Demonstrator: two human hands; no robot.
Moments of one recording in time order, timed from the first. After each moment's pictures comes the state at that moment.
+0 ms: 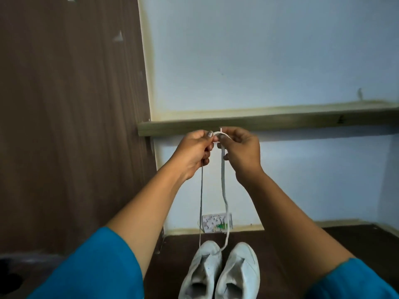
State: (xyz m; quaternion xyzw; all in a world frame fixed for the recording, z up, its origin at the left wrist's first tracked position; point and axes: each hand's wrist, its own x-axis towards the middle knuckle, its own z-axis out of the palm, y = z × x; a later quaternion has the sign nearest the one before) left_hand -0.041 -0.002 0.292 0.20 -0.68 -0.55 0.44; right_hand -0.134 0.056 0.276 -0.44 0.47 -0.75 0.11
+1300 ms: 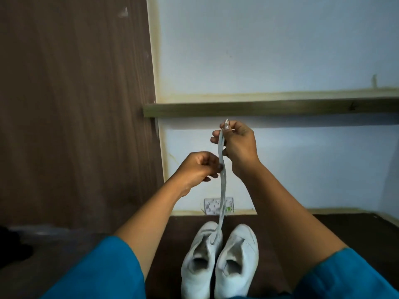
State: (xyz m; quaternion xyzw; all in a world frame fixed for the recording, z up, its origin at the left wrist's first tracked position) left_hand -0.019 -0.010 0.216 0.24 -0.77 -0.47 0.36; right_hand -0.115 0.051 0.258 -0.43 0.46 -0.75 0.20
